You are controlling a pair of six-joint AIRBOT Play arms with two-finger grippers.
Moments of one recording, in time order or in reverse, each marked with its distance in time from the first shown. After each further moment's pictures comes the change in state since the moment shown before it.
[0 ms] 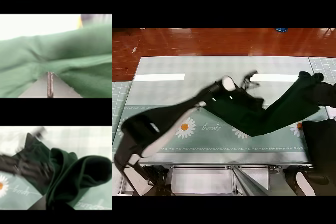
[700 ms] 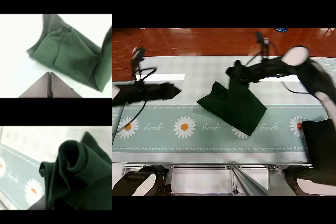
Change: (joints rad) left arm 0.694 1.047 -0.828 0.278 -0.028 0.008; right arm 0.476 -0.821 0.345 0.264 -0.362 -0.060
